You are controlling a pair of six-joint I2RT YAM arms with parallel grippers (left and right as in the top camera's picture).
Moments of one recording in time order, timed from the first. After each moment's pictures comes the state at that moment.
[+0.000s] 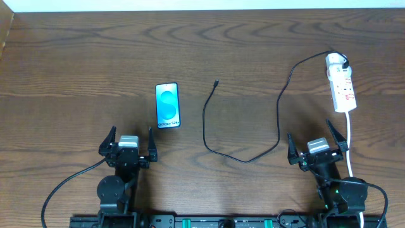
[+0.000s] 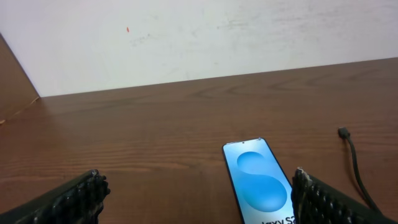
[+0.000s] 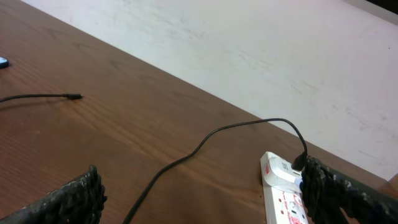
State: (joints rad) left arm -0.01 0.01 0.02 -0.12 0.01 0.13; right arm 0.03 0.01 0.01 -0.05 -0.21 -0.40
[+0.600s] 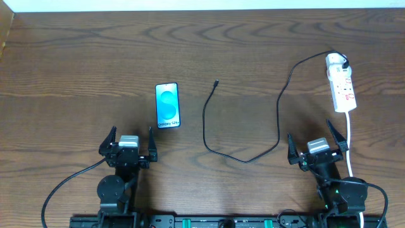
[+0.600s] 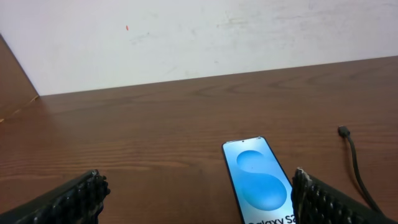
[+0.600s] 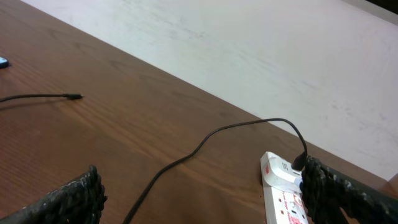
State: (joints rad) left arm -0.01 0.02 0.02 -0.12 0.01 0.13; right arm 0.03 0.01 0.01 -0.05 -0.21 -0.40
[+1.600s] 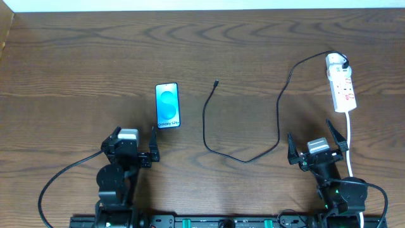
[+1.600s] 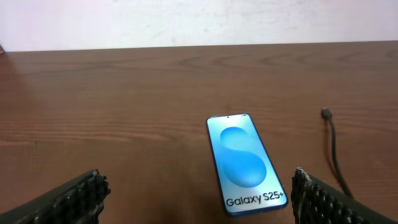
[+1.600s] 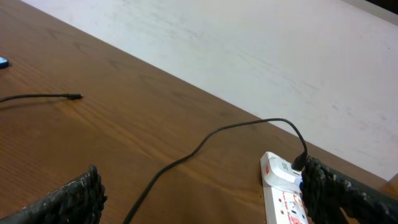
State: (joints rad) left arm -0.01 0.22 0.12 -0.16 0.05 0.03; right arm 0.03 0.01 0.01 -0.05 -0.21 -0.40
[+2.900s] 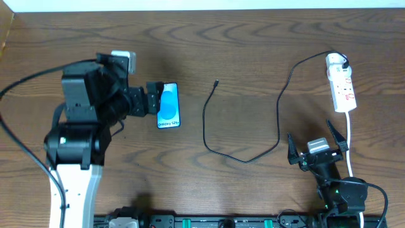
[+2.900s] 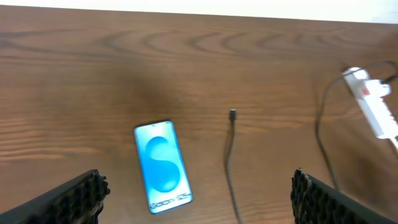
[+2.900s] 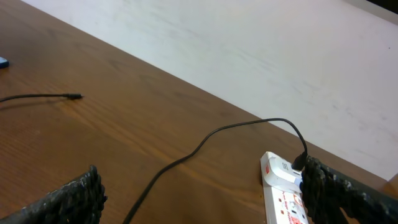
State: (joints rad) left arm -0.01 1.11 1.23 -0.82 0.34 -0.04; right arm 0.03 0.01 0.01 -0.05 -0.21 -0.40
